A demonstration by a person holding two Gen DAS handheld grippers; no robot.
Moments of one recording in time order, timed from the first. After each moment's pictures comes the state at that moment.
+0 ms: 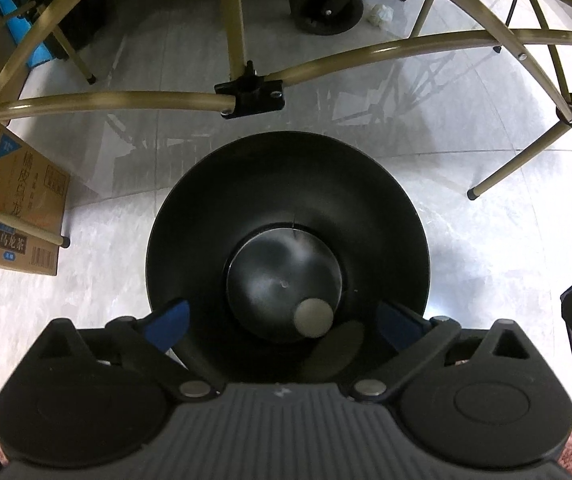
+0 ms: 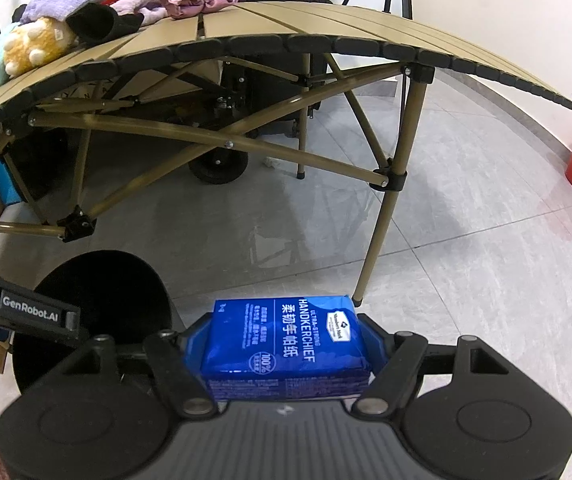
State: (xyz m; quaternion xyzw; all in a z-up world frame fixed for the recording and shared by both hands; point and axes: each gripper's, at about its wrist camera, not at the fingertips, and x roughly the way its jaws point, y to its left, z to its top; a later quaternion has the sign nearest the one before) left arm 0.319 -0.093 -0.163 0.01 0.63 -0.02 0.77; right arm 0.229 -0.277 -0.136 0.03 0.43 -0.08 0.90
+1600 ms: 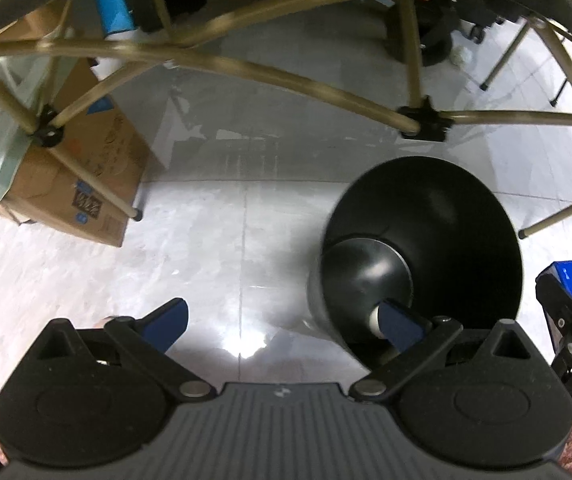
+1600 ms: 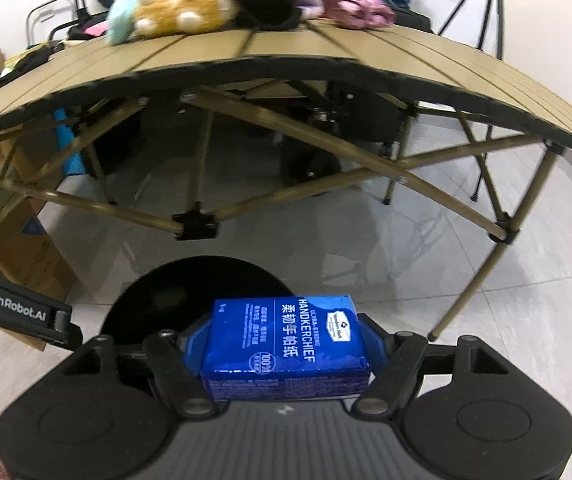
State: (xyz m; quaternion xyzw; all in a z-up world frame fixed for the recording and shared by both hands) left arm 0.297 0.032 -0.134 -0.04 0.62 0.06 0.78; right arm 0.260 -0.162 -0.130 -0.02 0.42 0.02 0.90
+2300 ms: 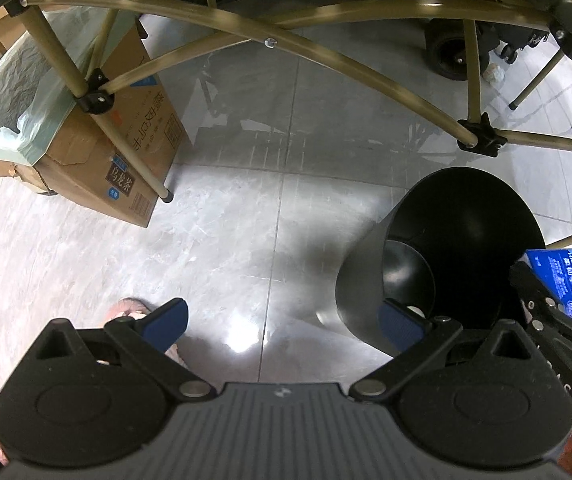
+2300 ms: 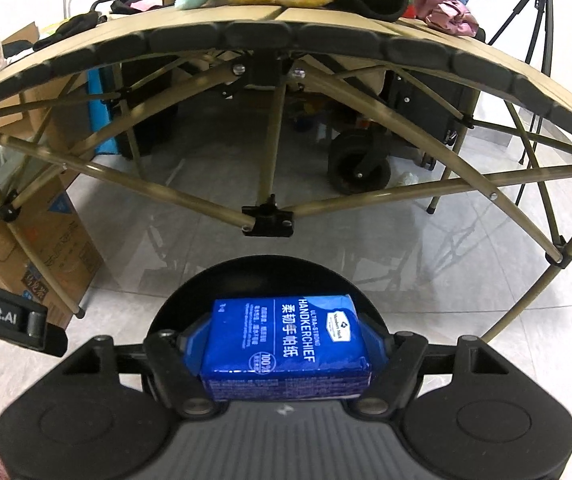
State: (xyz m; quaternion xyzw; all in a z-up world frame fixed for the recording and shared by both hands) left arm 0.285 0.077 -0.133 -0.07 0.62 0.10 0.78; right arm 0.276 -0.109 -0.149 -0.04 0.43 0.06 0.90
